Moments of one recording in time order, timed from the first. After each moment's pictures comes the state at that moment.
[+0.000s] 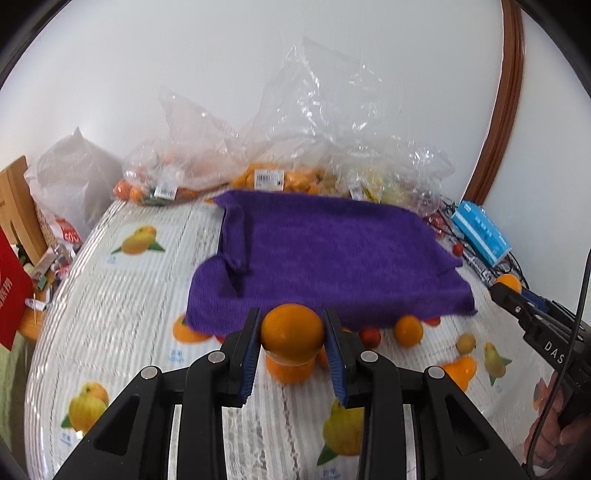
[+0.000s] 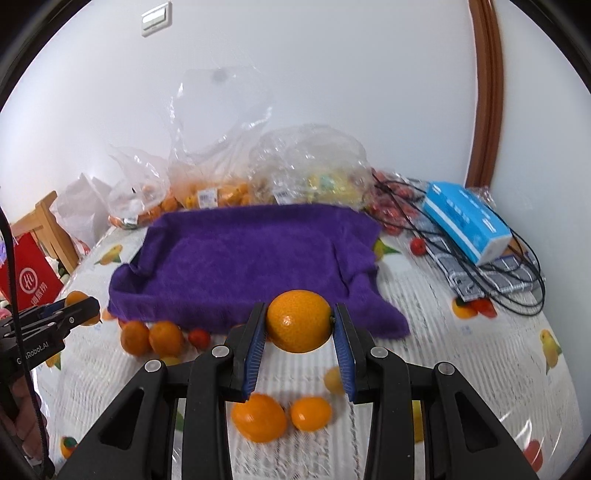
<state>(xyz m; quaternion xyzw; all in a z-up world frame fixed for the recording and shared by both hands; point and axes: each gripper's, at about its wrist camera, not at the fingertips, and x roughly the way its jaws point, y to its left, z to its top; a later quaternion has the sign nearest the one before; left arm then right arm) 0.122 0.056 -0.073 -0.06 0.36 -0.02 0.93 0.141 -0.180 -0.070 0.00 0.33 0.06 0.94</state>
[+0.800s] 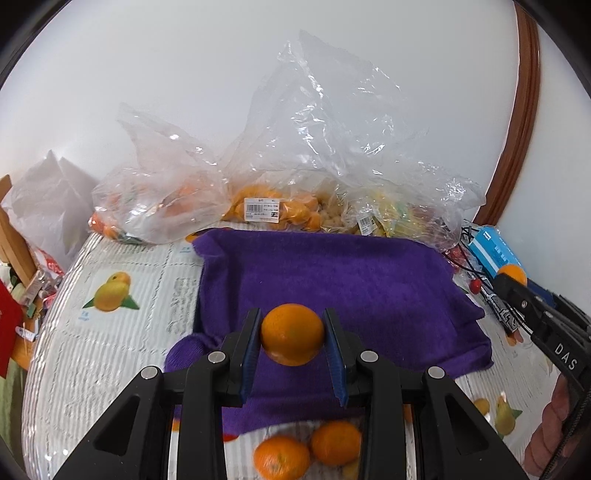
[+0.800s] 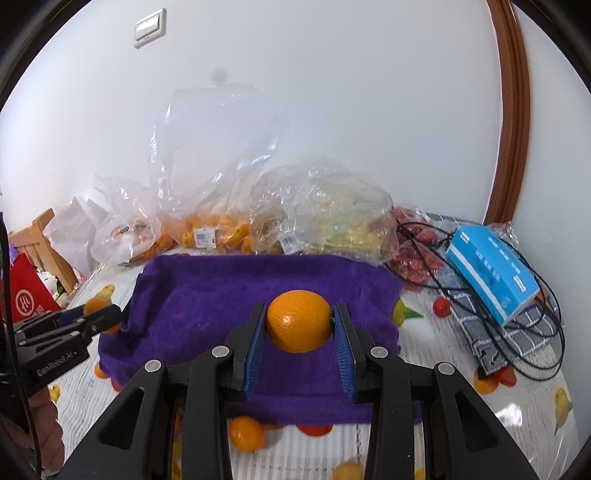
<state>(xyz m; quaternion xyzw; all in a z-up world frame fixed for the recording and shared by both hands) 0.207 0.046 -0.069 -0.06 0.35 -0.02 0.93 0.219 -0.167 -0.051 0.00 0.30 0.07 0.95</state>
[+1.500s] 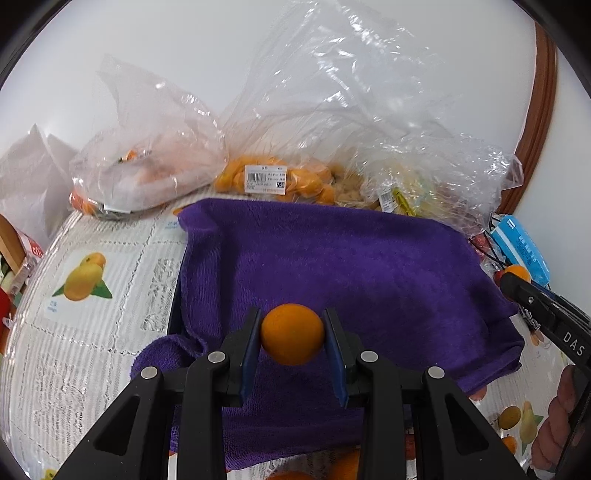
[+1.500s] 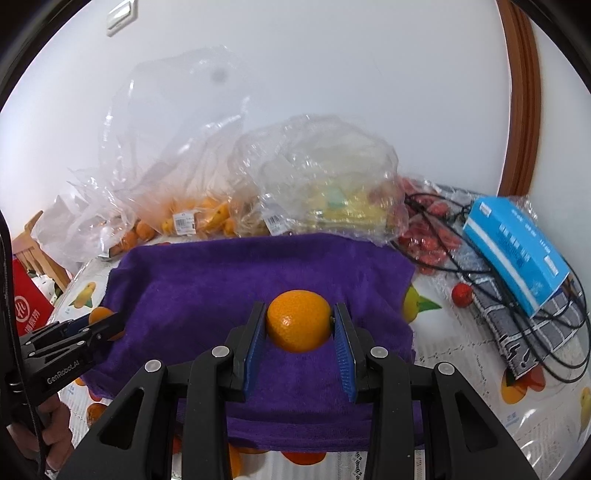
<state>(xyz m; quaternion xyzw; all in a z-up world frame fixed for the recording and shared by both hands) 0.239 0.050 -0.117 -0.07 0.38 -0.02 0.92 0.264 -0.181 -0.092 0.02 0.34 0.07 0.94</state>
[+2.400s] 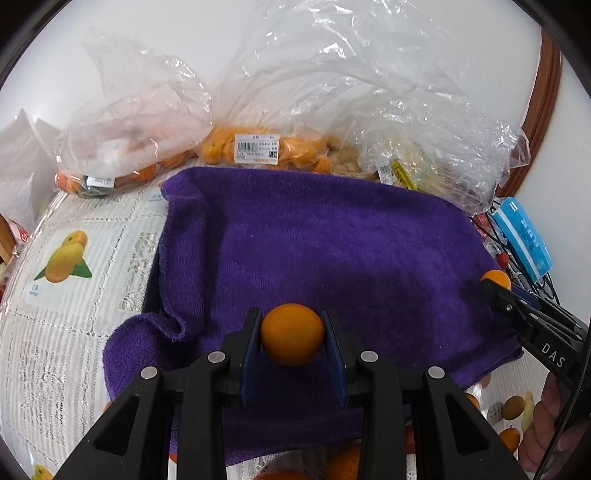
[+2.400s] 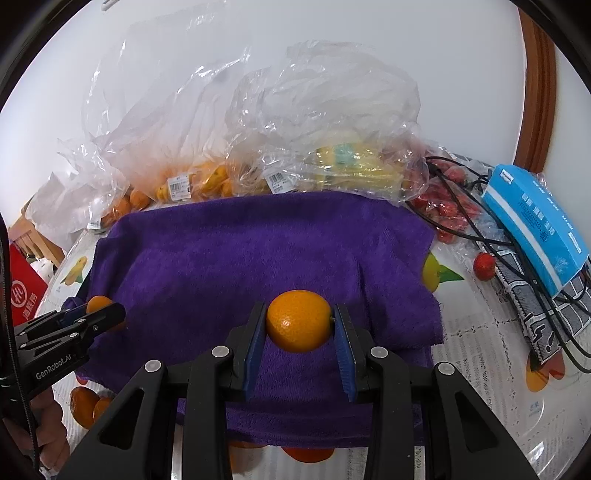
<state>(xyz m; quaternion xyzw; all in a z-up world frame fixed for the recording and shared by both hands) 0.248 0.041 -0.135 -0.07 0.42 -0.03 0.90 0.276 -0.173 -0.123 0.02 0.39 0.08 0.92</state>
